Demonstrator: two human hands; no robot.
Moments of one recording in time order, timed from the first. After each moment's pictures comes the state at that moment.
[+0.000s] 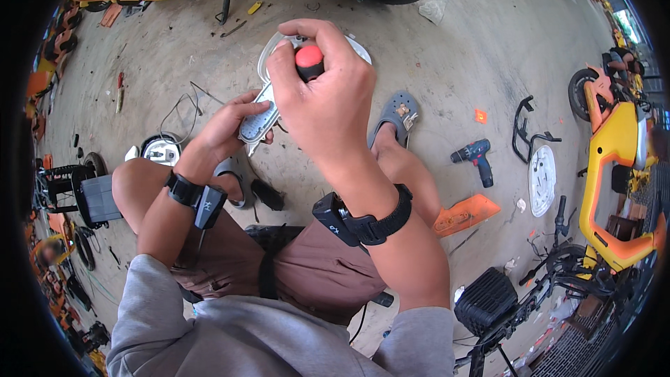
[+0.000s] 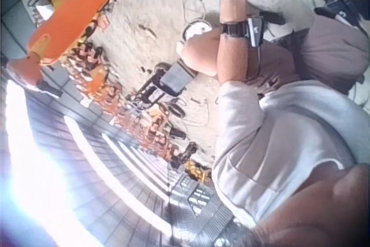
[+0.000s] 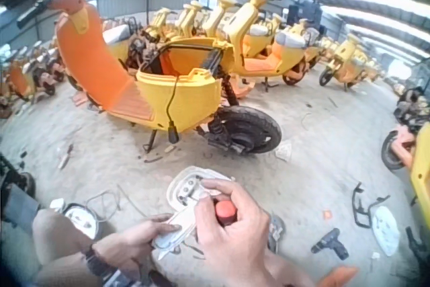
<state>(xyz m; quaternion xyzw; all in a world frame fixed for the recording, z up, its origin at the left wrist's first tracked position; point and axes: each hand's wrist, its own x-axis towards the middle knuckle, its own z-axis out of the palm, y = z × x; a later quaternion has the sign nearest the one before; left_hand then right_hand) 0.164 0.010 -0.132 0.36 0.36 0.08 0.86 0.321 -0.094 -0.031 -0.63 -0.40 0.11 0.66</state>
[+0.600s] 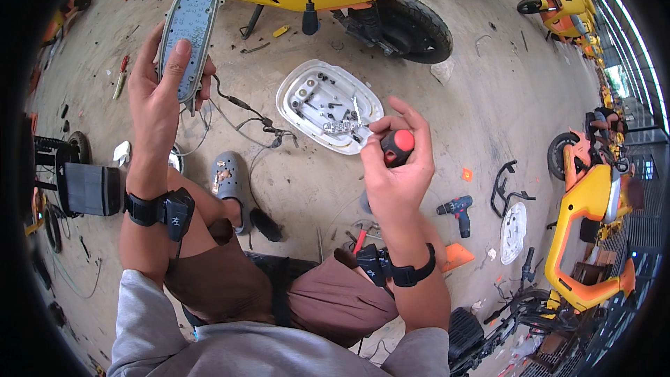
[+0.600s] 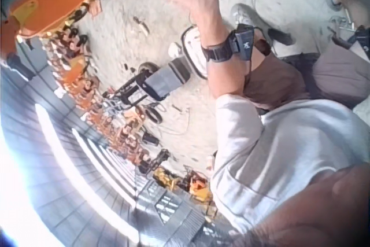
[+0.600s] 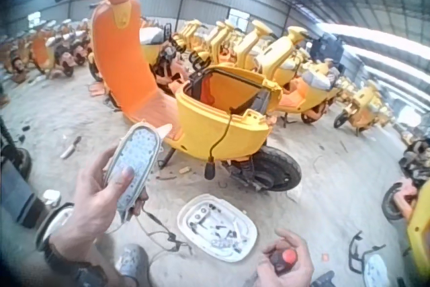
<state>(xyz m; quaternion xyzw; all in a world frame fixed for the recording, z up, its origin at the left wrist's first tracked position) 0.065 0.100 -0.014 0.61 0.31 0.51 0.52 0.279 -0.074 -0.034 -0.66 -0.39 0.19 0.62</state>
